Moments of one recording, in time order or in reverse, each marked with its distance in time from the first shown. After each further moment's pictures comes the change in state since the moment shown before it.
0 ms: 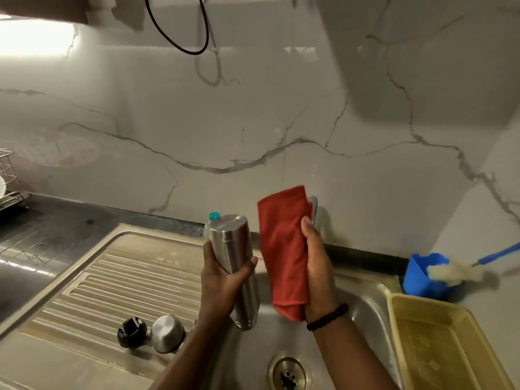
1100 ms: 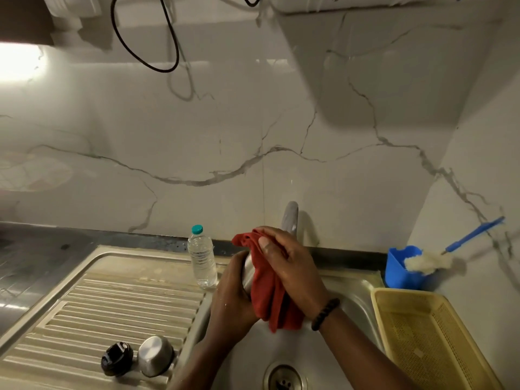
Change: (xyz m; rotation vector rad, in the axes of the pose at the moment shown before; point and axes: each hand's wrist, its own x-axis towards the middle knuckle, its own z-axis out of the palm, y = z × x) left_hand -0.015 0.024 0.023 0.061 -0.304 0.242; right_hand 0.003 0.007 -0.022 -0.855 0.038 -0.184
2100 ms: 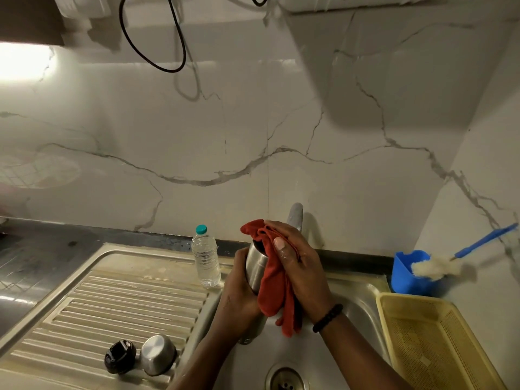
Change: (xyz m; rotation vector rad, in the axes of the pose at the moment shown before) left_hand 0.008 0.016 0.000 -0.247 -0.082 -0.063; right_hand 0.004 0.010 0.000 0.274 0.049 -0.130
